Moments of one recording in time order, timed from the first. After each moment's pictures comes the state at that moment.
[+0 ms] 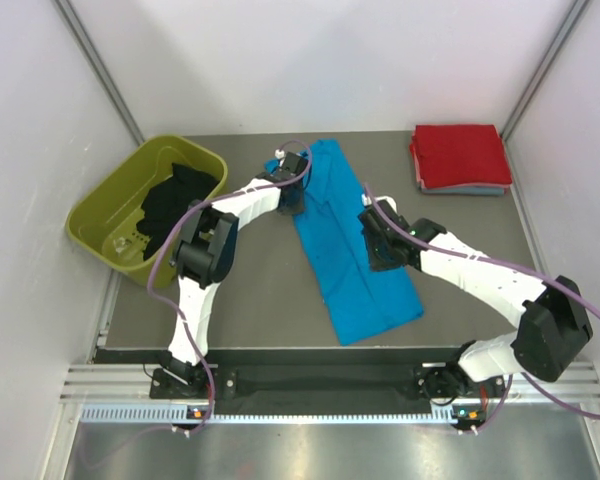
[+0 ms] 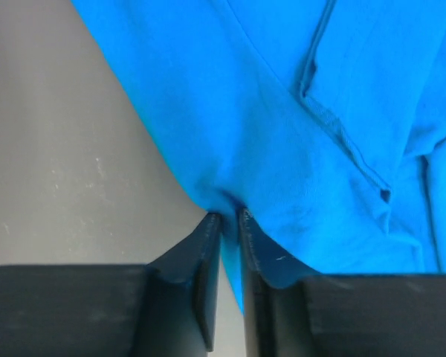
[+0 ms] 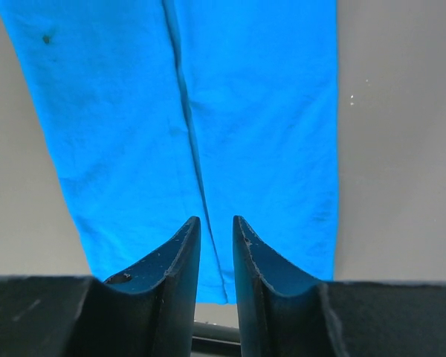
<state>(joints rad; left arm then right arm) -0.48 2.21 1.70 -0.46 -0.18 -0.45 0.71 1.38 1.05 -0.74 0.26 0.45</state>
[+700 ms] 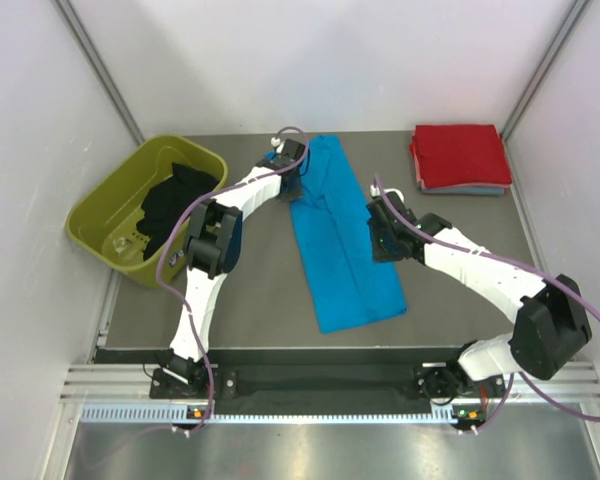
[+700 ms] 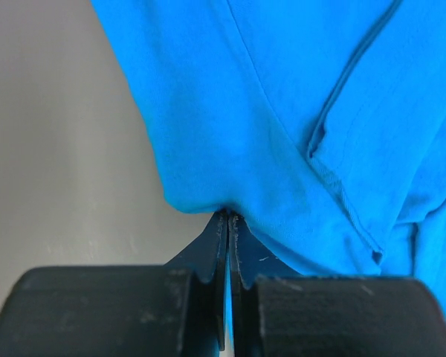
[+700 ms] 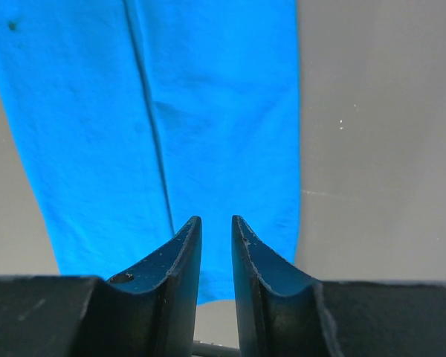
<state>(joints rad) -0.44 2.36 1.94 -0.56 -0.25 -0.47 0.63 1.39 1.05 -0.68 0.22 0.44</state>
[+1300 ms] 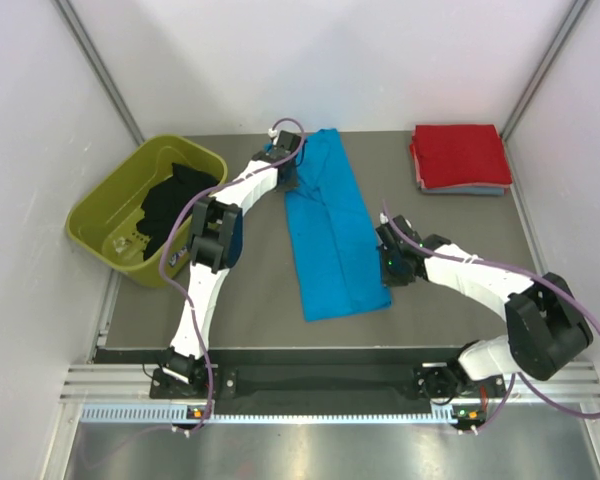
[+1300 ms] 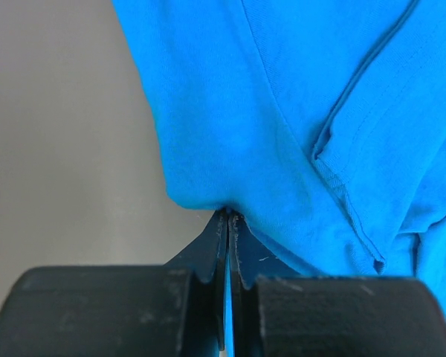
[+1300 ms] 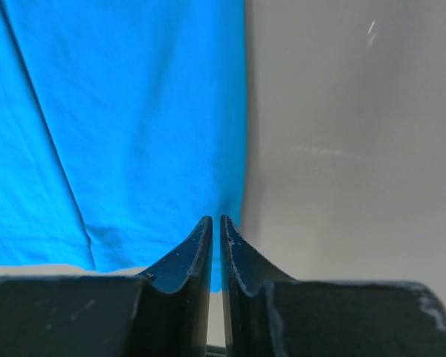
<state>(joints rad) -0.39 2.47 2.14 -0.60 -0.25 -0.40 0.57 1.39 0.82 -0.57 0.12 0.47</state>
